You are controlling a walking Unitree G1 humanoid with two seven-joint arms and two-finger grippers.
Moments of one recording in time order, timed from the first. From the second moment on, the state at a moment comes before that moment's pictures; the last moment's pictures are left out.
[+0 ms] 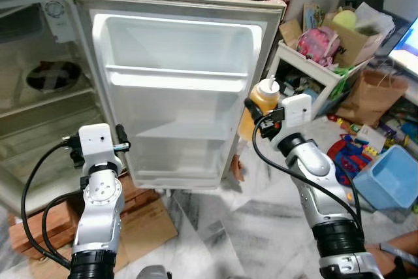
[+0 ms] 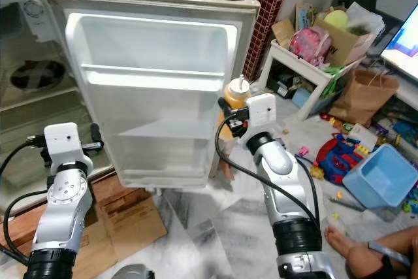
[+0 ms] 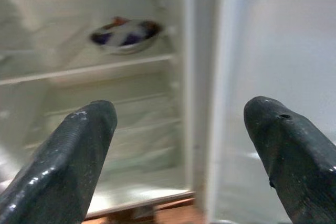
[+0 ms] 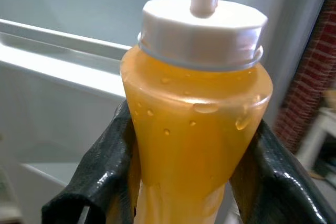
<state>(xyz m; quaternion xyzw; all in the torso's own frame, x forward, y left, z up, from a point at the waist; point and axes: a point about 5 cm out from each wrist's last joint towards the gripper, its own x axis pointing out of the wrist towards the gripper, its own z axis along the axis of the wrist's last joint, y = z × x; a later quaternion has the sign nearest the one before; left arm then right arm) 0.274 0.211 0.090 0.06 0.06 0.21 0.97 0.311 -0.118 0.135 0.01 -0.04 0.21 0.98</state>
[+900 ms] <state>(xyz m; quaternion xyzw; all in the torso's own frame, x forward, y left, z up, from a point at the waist) 0.249 0.177 0.082 0.06 0.08 -0.08 0.99 0.302 -0.145 0.122 0.02 -0.03 0.13 0.99</state>
